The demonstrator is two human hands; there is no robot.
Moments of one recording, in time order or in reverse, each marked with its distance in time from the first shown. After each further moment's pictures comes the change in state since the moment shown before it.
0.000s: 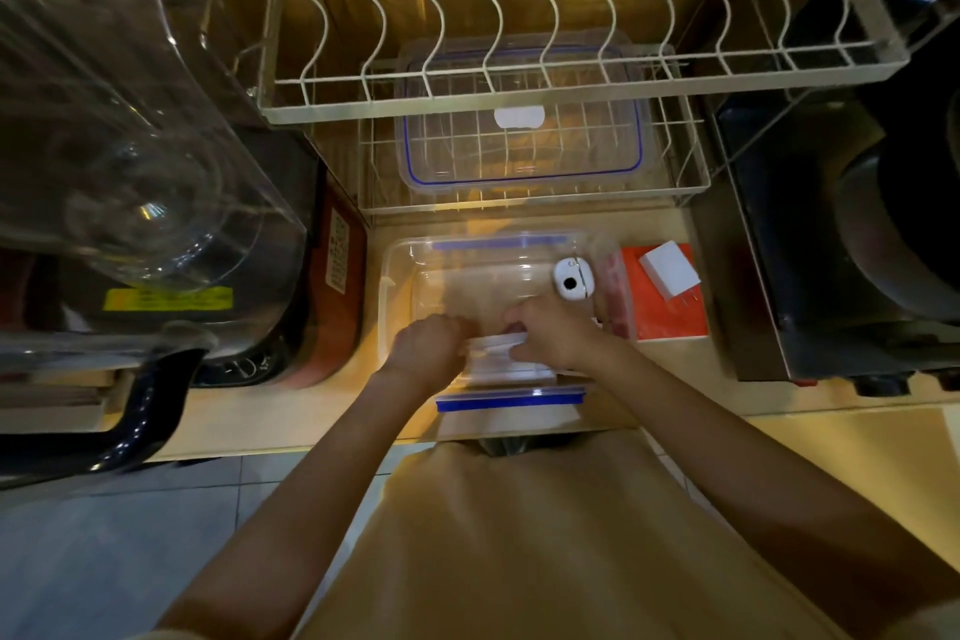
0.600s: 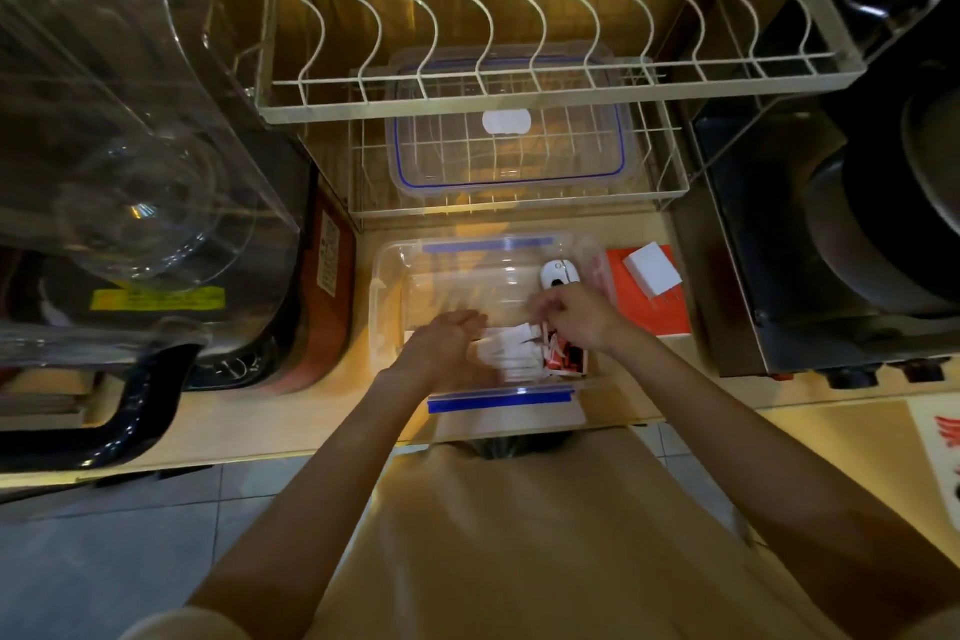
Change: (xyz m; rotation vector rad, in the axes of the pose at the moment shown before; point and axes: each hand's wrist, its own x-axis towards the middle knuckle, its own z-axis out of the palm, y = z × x) left_hand 0.010 0.011 0.007 -0.093 -0.126 0.066; right_hand -0.014 0.022 -0.016 0.379 0.124 0.364
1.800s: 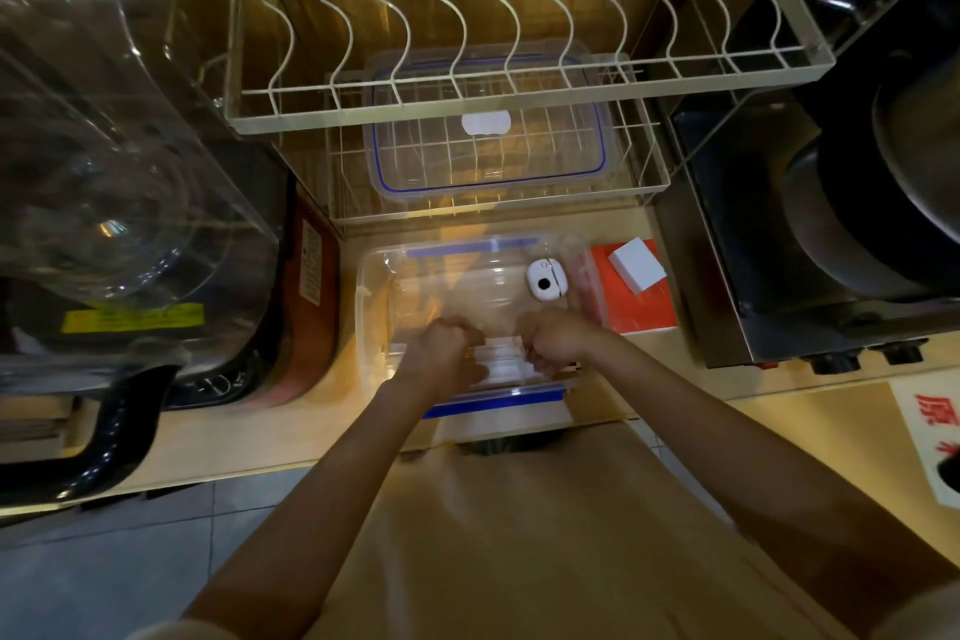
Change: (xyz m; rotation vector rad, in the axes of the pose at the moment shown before) left_hand 0.006 0.003 0.013 0.021 0.135 0.094; right_hand -0.011 -0.013 0.010 0.011 -0.264 0.208
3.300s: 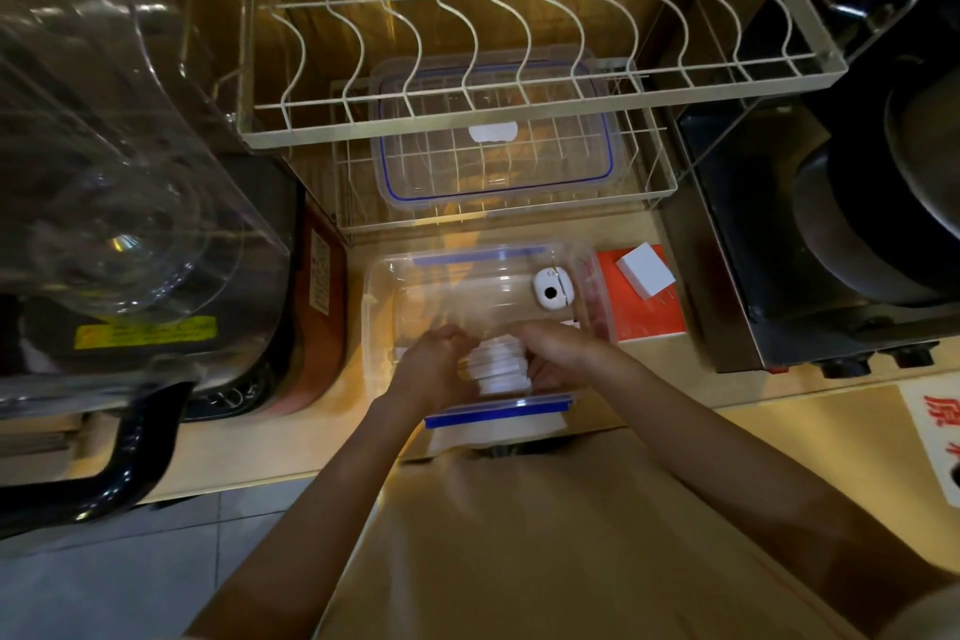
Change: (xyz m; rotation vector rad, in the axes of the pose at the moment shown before) left_hand -0.012 -0.010 -0.008 -0.071 -0.021 -0.052; right_hand -0.017 -0.021 0.009 0.598 -0.117 0.161
